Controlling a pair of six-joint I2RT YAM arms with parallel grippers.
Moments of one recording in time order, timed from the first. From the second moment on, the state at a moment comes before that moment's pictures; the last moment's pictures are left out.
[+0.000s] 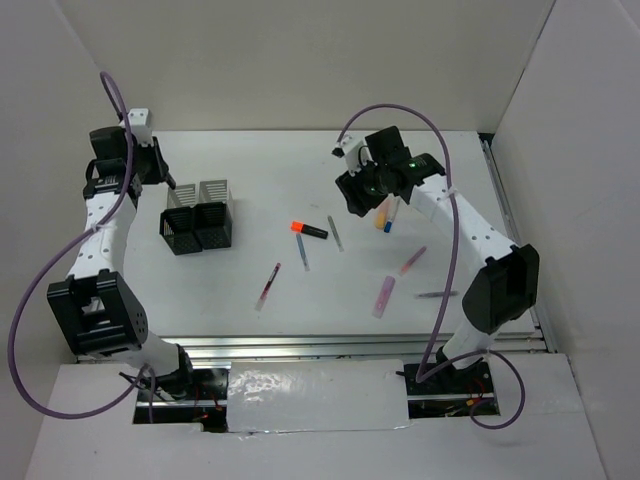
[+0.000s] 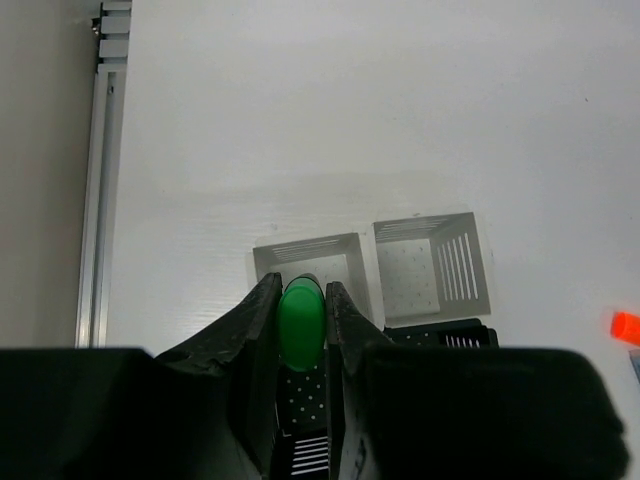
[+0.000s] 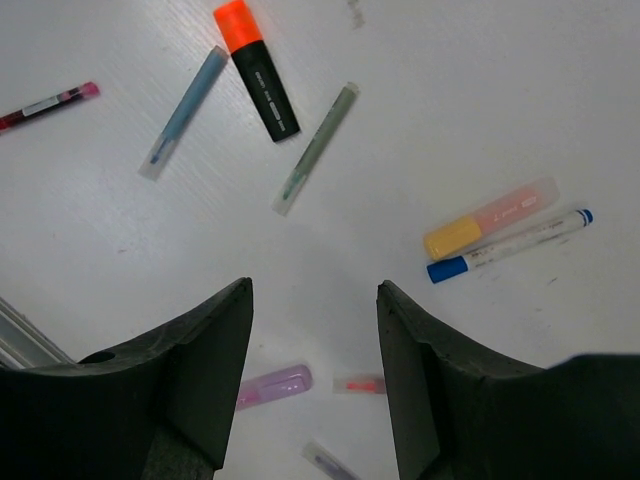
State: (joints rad) left arm 0.25 1.51 1.36 -0.33 0.23 0.08; right arm 0.45 1.65 1.60 -0.80 -0.20 -0.30
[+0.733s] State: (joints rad) left arm 0.20 1.68 1.37 -0.31 0.21 0.08; right arm 0.56 1.93 1.69 -0.78 -0.20 -0.40
